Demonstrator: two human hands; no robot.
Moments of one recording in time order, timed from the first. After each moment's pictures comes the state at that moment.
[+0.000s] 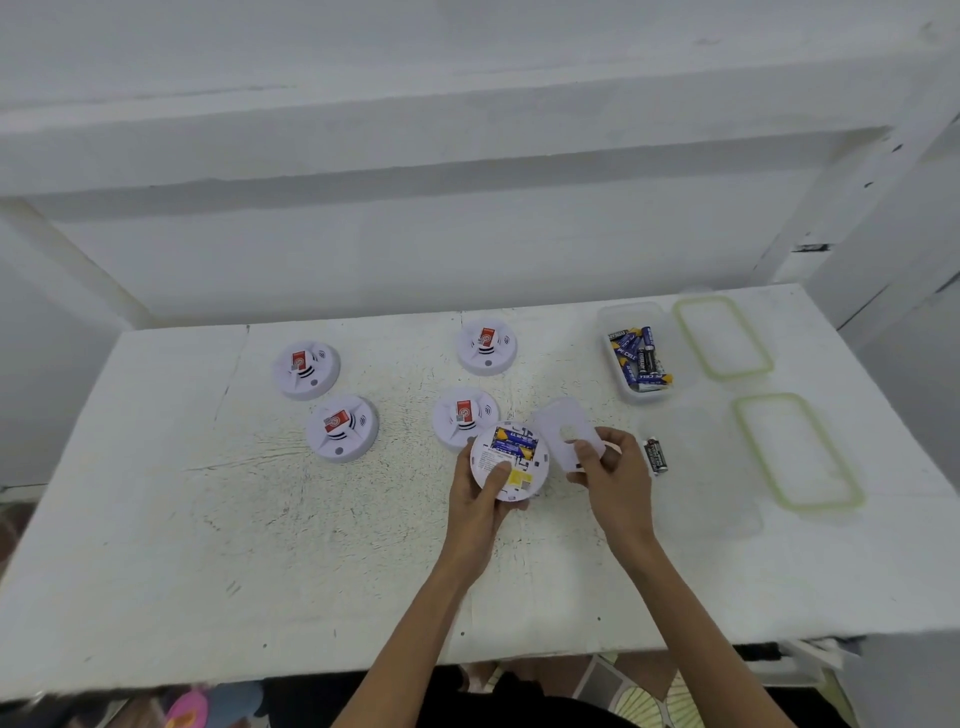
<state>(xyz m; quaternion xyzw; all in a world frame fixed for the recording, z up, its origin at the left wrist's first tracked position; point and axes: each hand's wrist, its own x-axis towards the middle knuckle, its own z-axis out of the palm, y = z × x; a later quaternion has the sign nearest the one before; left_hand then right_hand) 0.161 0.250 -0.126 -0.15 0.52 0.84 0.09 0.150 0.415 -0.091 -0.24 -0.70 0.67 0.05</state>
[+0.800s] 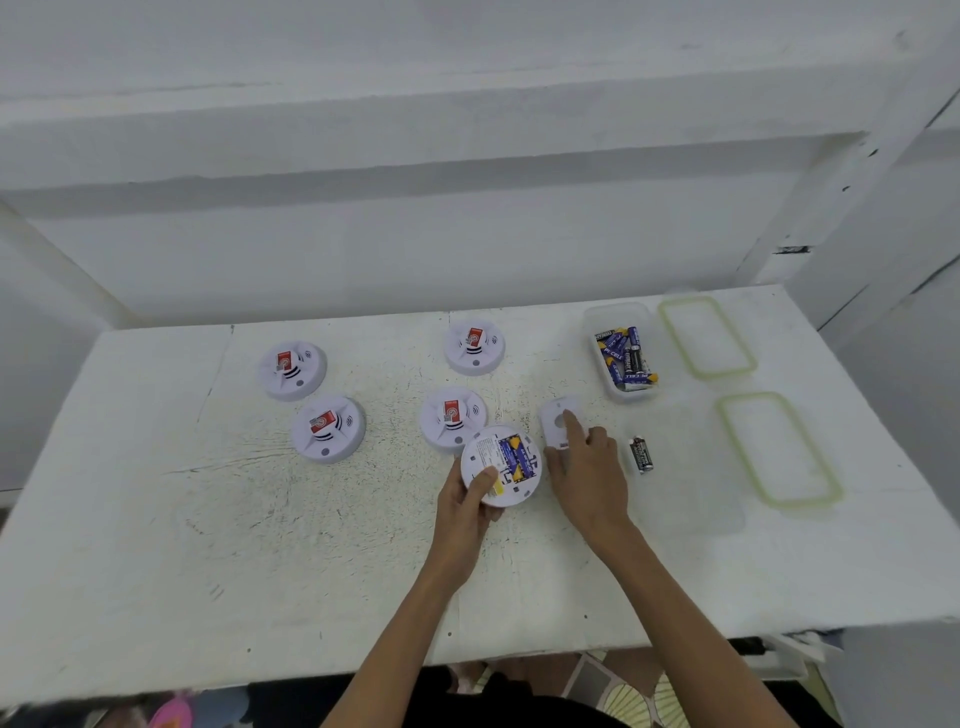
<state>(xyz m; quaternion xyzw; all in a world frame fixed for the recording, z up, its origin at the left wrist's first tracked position) 0.166 0.249 -0.137 -0.16 0.52 0.83 0.11 0.131 0.416 -0.121 -0.09 -0.96 0.25 0.00</state>
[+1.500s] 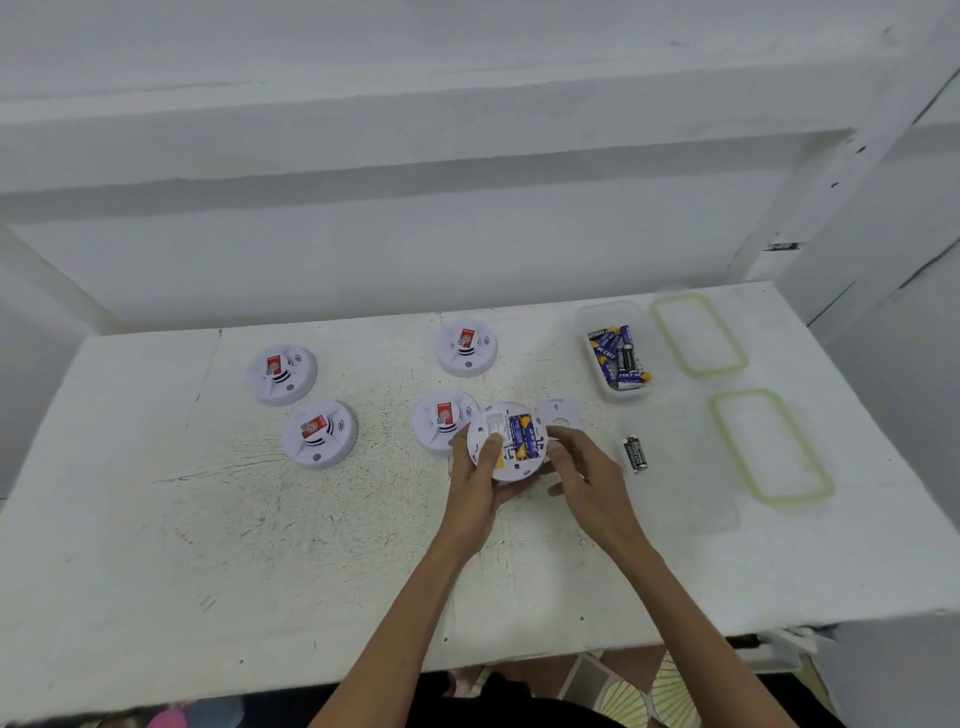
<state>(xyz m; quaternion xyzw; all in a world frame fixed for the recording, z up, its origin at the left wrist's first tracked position) 0.134 0.271 -0.120 -0.14 0.55 0.82 0.11 0.153 0.424 -0.094 -0.09 -0.80 0.59 -0.02</state>
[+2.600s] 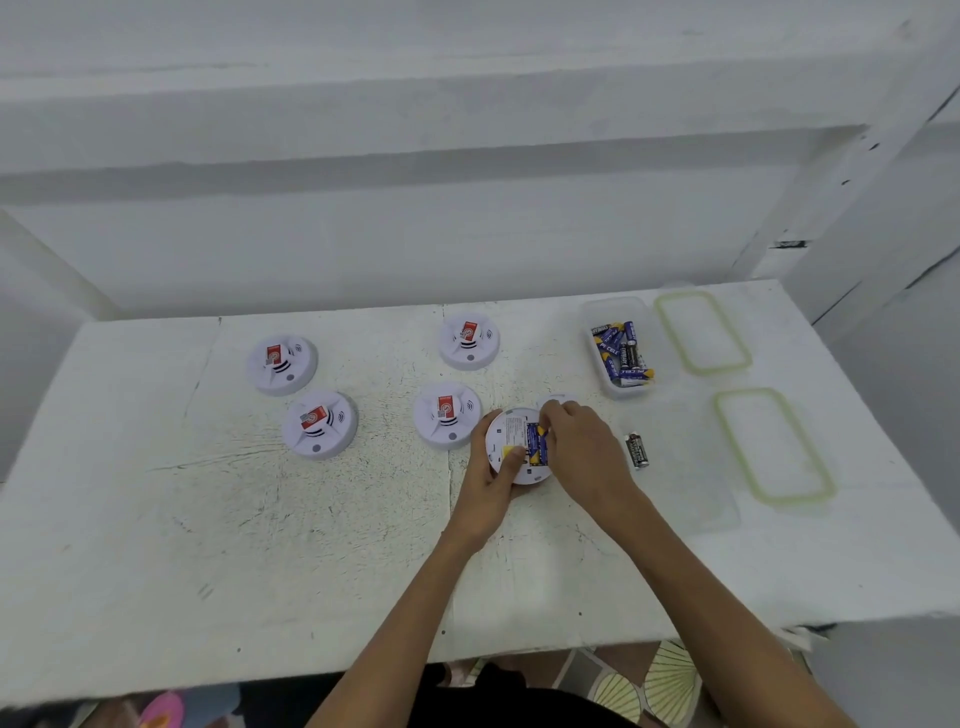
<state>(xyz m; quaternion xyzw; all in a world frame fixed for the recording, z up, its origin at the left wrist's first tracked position) 0.138 0.277 -0.127 -0.06 0.62 0.77 0.14 0.110 0.421 -0.078 0.03 -0.98 0.18 -0.02</state>
